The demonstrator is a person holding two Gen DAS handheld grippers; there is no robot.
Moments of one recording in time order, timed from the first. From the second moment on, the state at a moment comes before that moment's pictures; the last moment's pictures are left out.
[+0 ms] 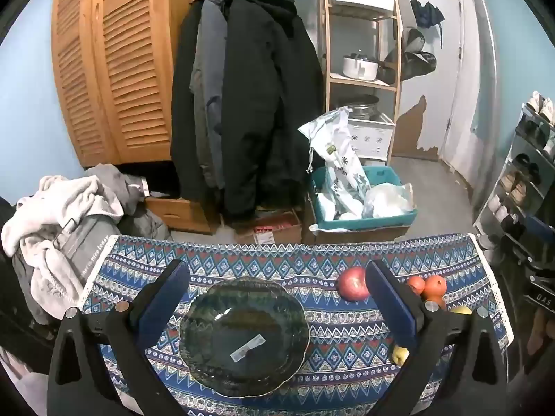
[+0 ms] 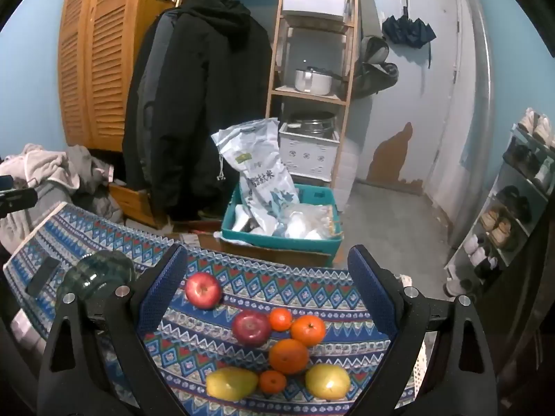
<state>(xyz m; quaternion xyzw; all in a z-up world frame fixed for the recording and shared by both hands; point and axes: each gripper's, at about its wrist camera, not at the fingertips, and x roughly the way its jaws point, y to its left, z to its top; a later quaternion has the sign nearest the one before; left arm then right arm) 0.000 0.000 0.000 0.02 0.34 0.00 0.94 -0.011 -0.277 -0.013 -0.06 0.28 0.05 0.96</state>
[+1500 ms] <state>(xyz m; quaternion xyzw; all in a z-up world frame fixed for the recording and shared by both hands) -0.001 -0.003 -0.001 0.01 0.34 -0.01 0.94 -0.013 -0.272 -0.021 -0.06 0.28 0.05 0.96</state>
